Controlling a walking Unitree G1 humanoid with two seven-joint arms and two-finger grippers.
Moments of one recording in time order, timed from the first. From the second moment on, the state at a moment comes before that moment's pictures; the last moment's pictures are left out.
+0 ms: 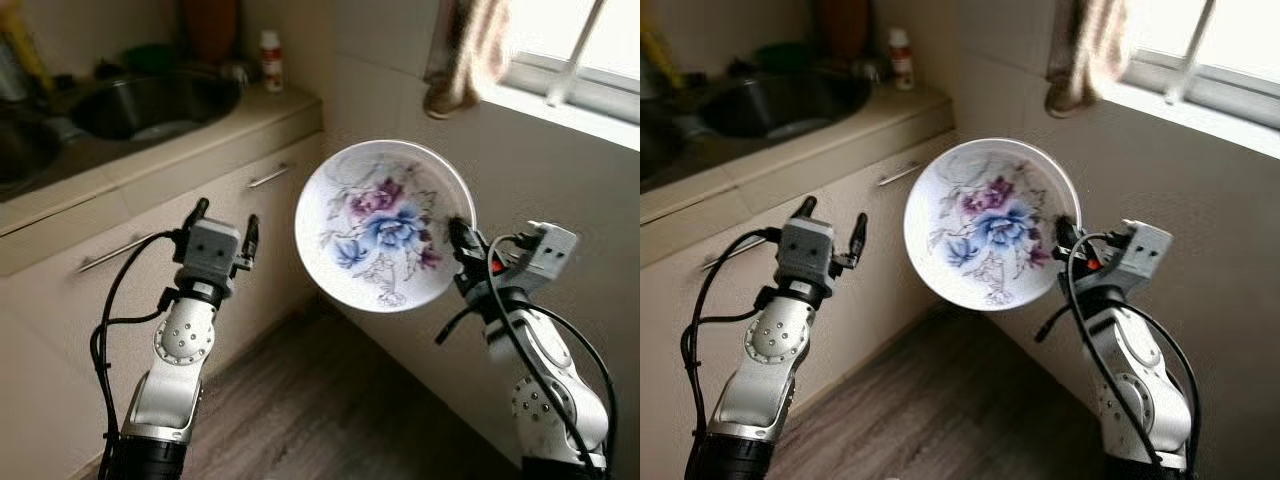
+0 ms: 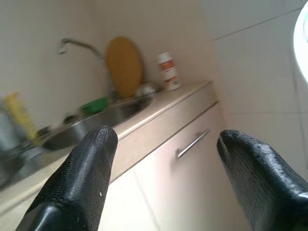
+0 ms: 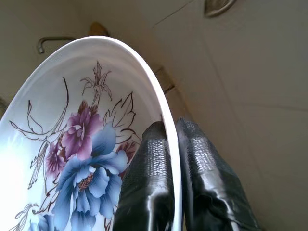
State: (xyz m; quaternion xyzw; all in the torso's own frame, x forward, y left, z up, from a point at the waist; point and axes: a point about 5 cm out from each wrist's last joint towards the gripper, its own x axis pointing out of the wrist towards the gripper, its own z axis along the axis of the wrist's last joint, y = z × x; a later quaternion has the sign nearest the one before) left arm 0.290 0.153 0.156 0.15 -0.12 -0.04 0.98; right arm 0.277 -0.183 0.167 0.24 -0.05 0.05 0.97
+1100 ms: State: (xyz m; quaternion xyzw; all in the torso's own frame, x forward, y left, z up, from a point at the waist) left arm 0.290 0.133 0.163 0.13 -0.15 -0.07 0.98; right arm 0.278 -0.196 0.169 0.23 -0.07 0.02 0.97
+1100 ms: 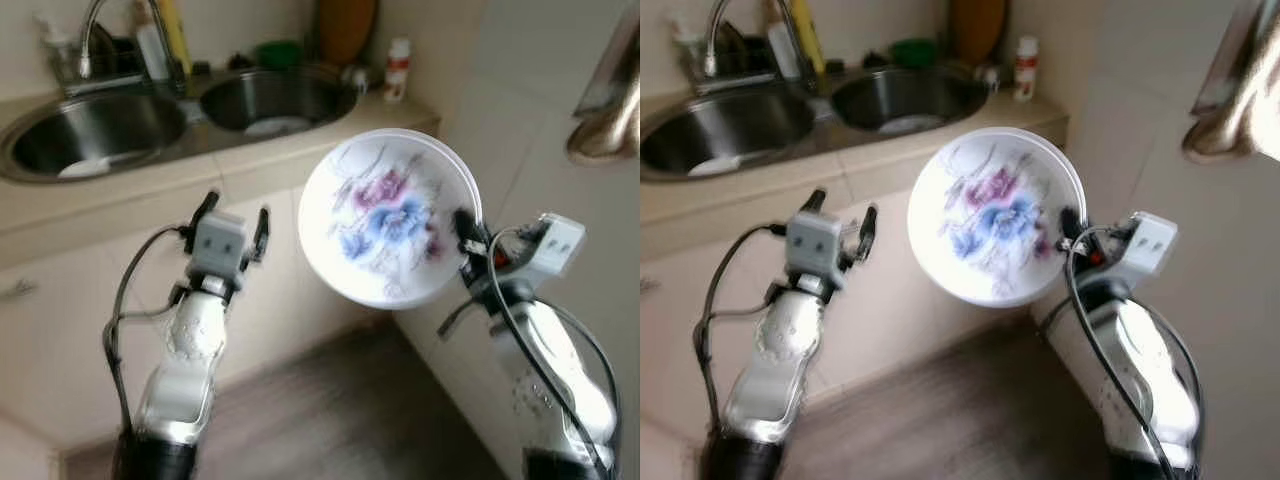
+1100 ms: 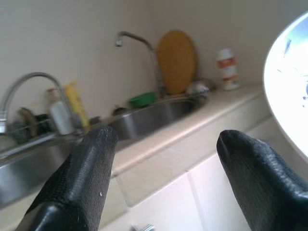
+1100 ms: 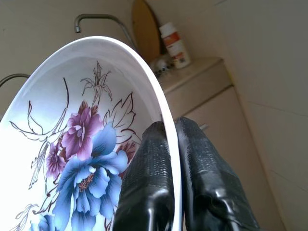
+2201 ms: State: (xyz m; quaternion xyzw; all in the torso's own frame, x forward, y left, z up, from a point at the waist) left arm 0.292 0.136 0.171 0.14 -0.17 -0.07 0.97; right arm 0.279 -0.171 0.194 0.28 -0.10 0.10 0.95
